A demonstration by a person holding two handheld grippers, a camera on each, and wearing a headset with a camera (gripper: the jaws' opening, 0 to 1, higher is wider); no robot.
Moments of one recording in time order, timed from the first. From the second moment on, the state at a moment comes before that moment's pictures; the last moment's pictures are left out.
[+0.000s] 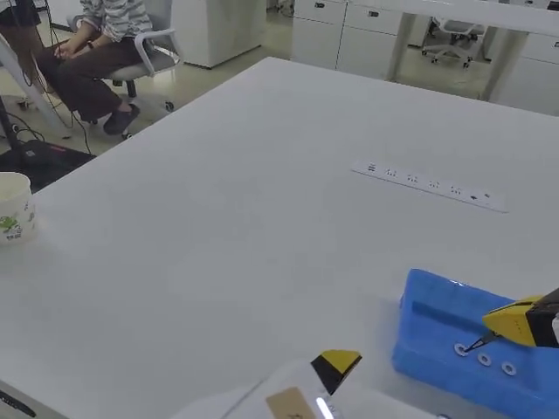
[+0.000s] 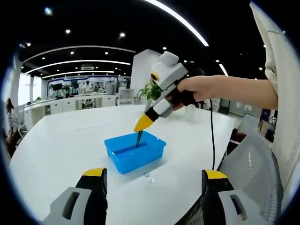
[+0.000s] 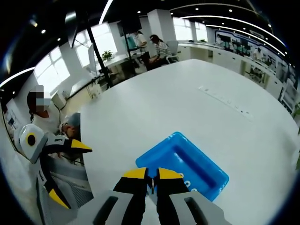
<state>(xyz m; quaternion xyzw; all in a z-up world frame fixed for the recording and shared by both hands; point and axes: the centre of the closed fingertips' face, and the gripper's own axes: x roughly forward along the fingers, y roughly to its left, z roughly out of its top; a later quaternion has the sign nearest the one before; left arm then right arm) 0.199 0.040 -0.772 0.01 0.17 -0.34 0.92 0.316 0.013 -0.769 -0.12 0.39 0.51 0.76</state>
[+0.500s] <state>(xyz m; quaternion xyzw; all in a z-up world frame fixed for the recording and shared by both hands) 0.199 0.041 -0.774 0.01 0.18 -0.34 0.92 0.294 0.016 -0.789 -0.11 0.42 0.52 0.74</state>
